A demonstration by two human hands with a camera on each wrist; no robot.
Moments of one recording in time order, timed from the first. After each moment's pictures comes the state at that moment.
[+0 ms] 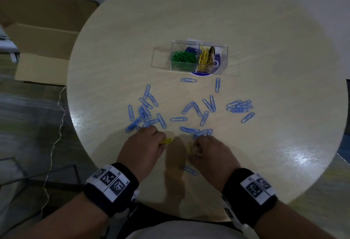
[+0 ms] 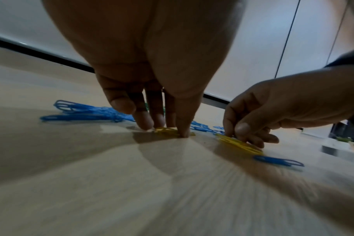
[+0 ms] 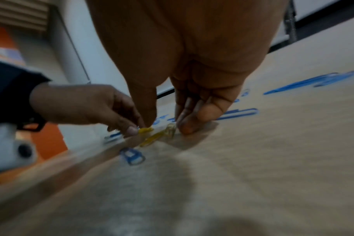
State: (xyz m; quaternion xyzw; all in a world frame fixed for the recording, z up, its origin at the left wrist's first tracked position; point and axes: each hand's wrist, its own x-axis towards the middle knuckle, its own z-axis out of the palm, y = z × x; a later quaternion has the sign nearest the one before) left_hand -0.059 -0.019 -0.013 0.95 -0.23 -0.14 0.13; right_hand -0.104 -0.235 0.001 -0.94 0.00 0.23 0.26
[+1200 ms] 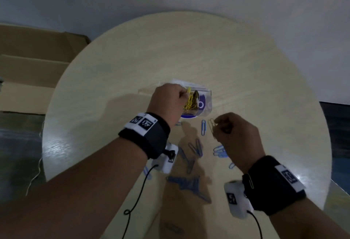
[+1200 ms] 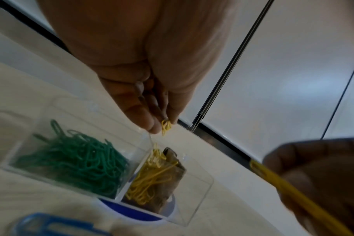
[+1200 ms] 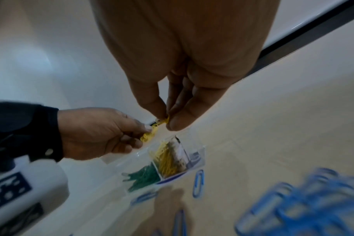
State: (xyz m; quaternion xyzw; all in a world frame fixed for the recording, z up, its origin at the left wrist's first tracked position) left_hand 0.147 -0.156 0.036 0.92 -0.13 -0.07 0.36; right_hand 0.026 -0.326 0.036 -0.90 0.18 0.00 0.40
